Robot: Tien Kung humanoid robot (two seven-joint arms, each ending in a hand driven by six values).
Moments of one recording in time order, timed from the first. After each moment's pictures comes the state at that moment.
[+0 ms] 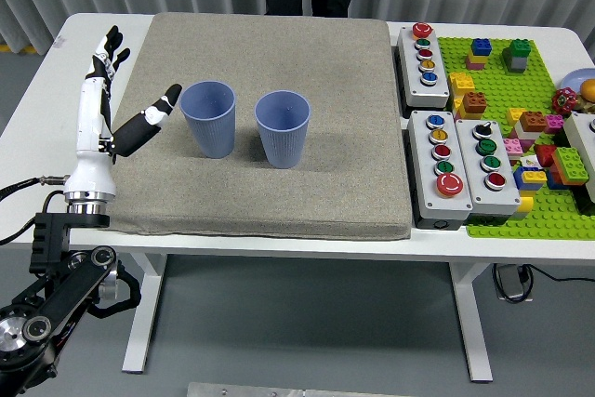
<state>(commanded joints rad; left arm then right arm) -0.14 0.21 -1.17 -1.42 1.35 0.49 -0.36 0.19 -0.07 1.97 0.21 -1.28 -0.30 -0.39</state>
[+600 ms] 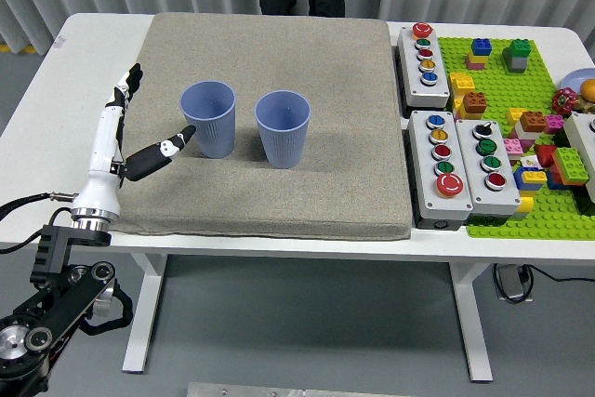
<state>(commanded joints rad) -0.12 0.22 -1.15 -1.34 1.34 0.45 -0.34 0.19 -0.06 1.97 0.21 -1.29 -0.30 -0.39</state>
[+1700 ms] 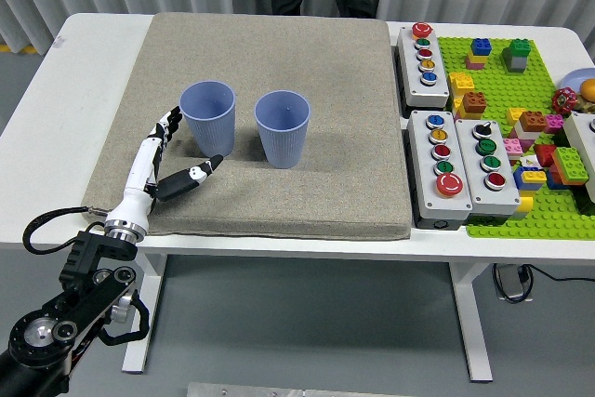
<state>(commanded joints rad) -0.20 0.17 -1.07 -1.16 1.24 0.33 -0.30 0.18 -0.06 1.96 0.21 -1.28 -0.31 -0.39</state>
